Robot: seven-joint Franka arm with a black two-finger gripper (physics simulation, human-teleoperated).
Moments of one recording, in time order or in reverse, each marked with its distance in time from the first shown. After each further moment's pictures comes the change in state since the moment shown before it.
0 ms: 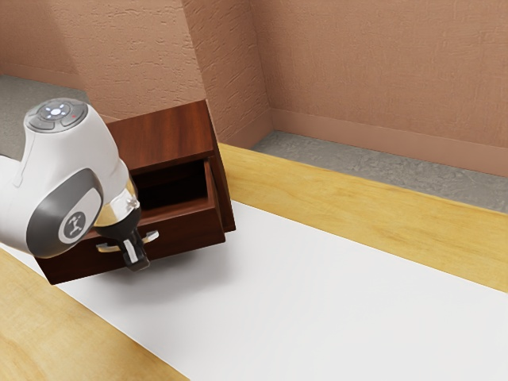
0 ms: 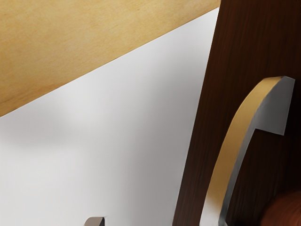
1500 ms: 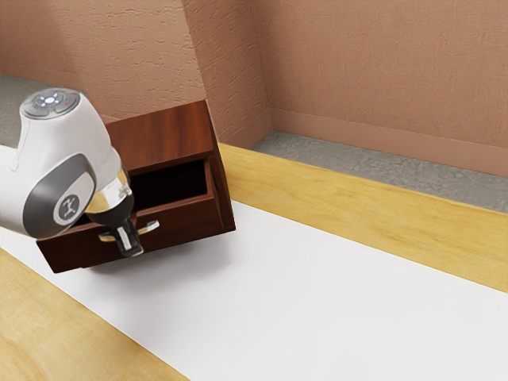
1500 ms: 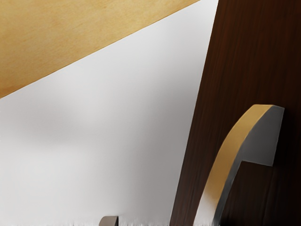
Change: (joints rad) arm -0.032 0.095 0.080 0.057 0.052 0.011 0.018
